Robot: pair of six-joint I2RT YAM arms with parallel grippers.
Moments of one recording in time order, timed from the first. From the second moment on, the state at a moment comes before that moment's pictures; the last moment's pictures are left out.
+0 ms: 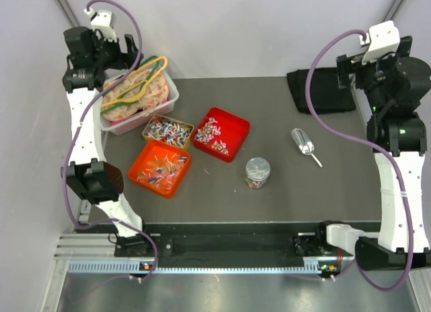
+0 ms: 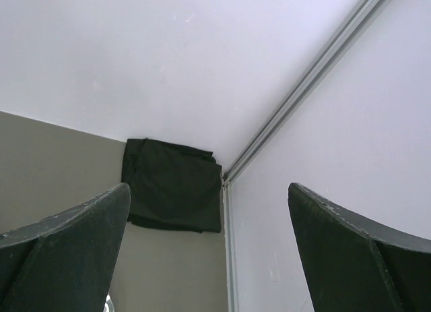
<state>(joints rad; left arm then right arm) 0.17 1.77 2.08 -0.55 0.44 0.08 0.01 1.15 1.65 -0.46 0.03 -0.42</state>
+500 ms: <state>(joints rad) 0.16 1.77 2.08 -0.55 0.46 0.08 0.01 1.16 1.66 -0.46 0.03 -0.40</state>
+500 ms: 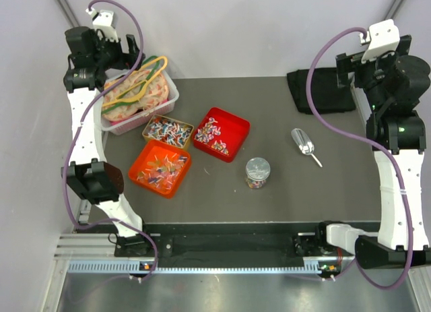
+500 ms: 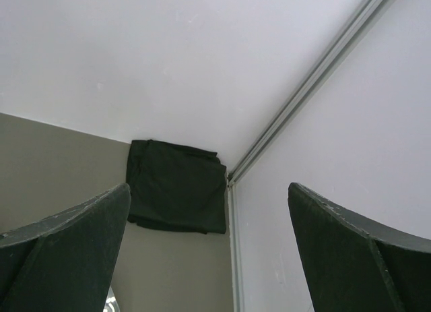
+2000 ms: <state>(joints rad) 0.16 1.76 2.08 -0.55 0.49 0.04 0.01 1.18 1.75 -0.46 -0.06 -0.24</state>
